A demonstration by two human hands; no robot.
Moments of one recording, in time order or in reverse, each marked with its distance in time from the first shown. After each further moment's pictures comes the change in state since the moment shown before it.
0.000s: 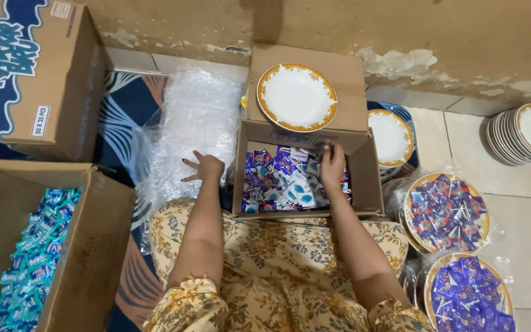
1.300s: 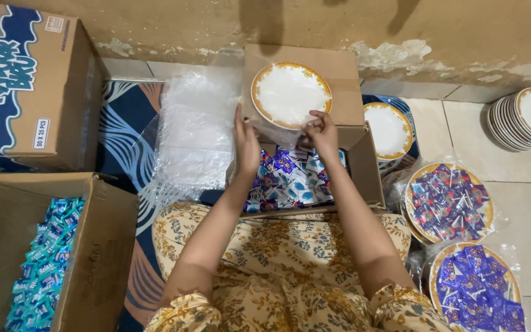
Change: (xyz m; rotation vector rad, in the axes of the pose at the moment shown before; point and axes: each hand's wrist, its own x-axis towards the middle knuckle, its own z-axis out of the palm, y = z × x) left_hand -0.214 0.100 -0.089 -1.107 -0.053 0.734; right_hand 0.063 -0.049 0.017 0.546 -0.259 0.379
